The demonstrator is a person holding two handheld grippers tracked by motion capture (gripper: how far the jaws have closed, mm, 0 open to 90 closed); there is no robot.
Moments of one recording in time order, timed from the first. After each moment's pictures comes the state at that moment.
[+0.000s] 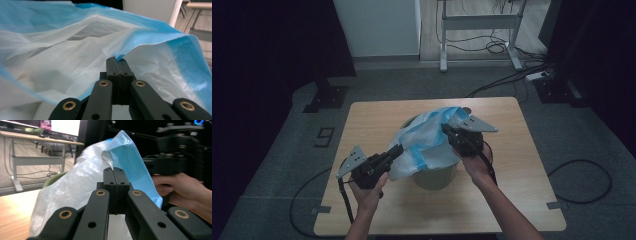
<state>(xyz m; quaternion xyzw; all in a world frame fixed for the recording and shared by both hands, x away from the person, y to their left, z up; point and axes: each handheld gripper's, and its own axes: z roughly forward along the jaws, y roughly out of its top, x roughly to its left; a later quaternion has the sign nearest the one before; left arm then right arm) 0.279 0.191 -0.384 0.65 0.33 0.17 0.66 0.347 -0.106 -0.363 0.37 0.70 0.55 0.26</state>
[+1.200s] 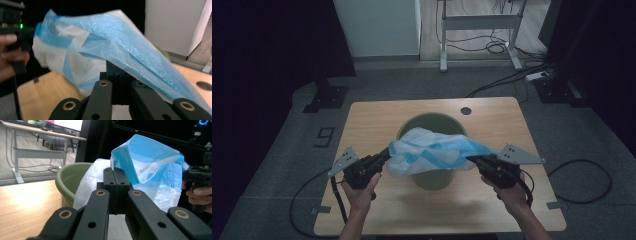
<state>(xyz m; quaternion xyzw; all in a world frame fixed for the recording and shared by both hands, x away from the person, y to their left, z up) 0.277 0.214 -0.396 0.66 0.34 0.16 0.65 0.274 -0.181 -0.383 0.31 0.71 0.60 0.20</state>
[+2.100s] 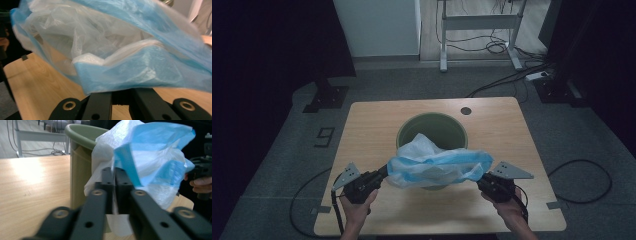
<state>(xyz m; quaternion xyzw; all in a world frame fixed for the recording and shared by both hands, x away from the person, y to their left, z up) 0.266 0.229 -0.442 0.69 0.35 0.16 0.61 0.269 -0.185 -0.446 0.36 0.73 0.55 0.18</state>
